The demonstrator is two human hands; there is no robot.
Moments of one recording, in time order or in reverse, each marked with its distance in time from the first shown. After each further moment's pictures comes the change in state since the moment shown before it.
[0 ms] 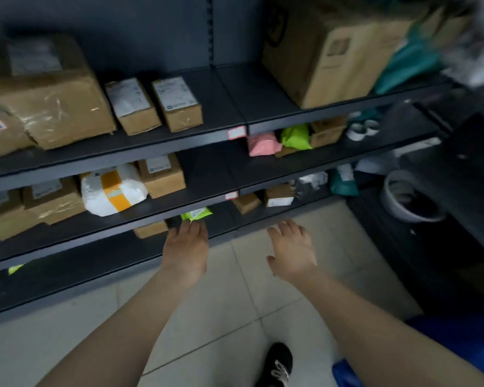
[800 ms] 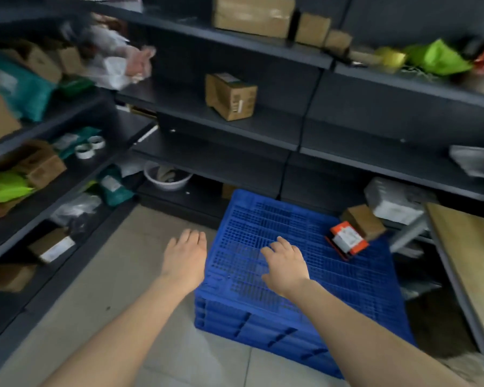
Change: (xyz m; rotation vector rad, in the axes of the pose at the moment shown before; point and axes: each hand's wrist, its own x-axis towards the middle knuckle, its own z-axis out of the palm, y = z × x) left_hand -0.242 0.487 -0.157 0.058 0.275 0.861; right_hand -0.537 0.304 0.070 0.246 -0.003 0.827
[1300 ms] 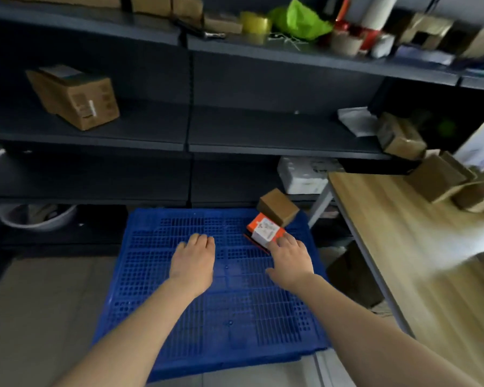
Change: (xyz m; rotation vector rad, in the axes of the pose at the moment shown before) left_hand 0.170 0.249 -0.018 0.007 -0.022 0.436; right_hand 0.008 0.259 0.014 0.089 -0.045 0.410
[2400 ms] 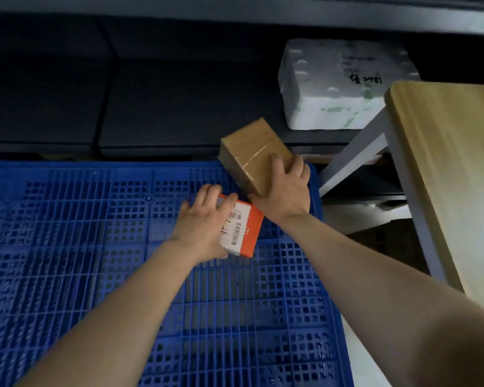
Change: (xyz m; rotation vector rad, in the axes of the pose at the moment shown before) left_hand 0.342 0.144 0.205 -0.138 -0.192 0.068; right_hand 0.355 0.188 0.184 0.425 0.134 0.199
